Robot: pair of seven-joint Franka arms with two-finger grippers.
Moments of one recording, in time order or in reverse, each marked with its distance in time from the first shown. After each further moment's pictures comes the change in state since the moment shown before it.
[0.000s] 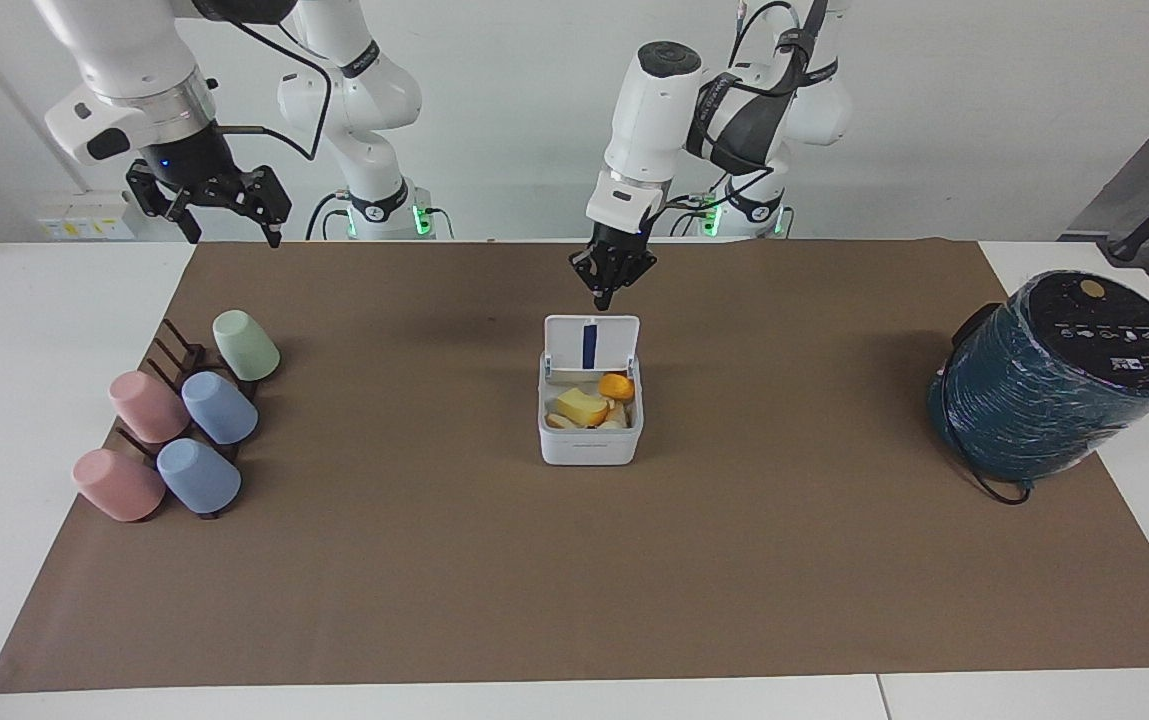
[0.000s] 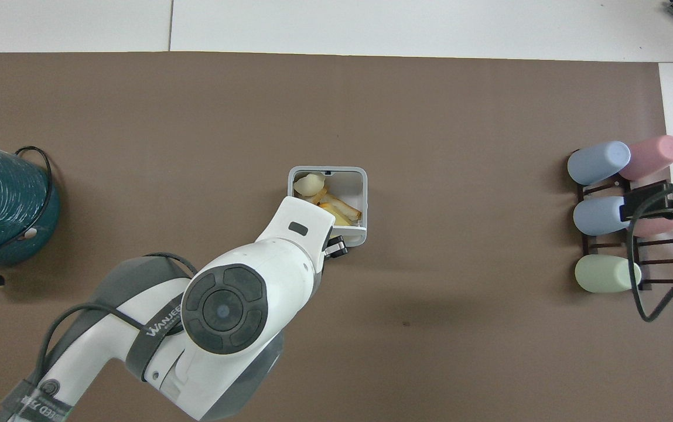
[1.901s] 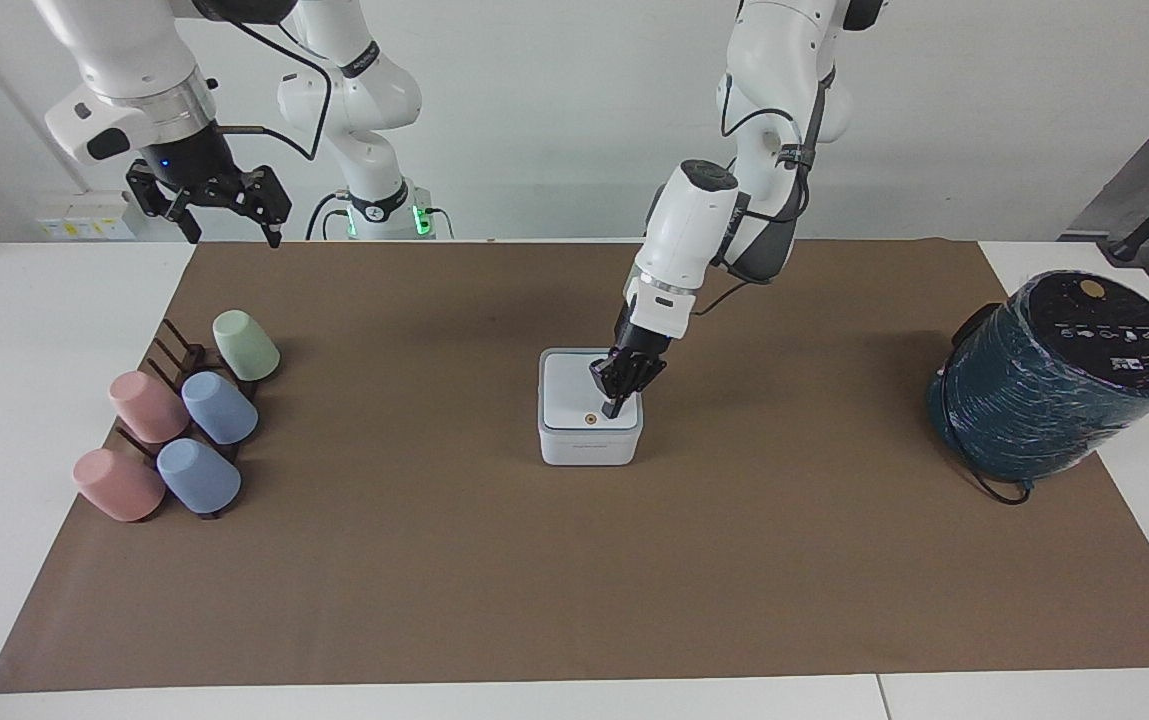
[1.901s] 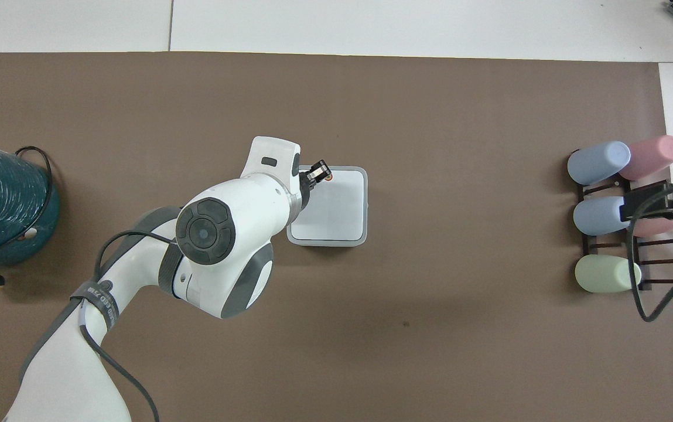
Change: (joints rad) left arm 0.109 0.279 0.009 0.064 -0.066 0.439 -0.006; right arm 0.000 0.000 0.000 0.000 0.000 0.000 0.000
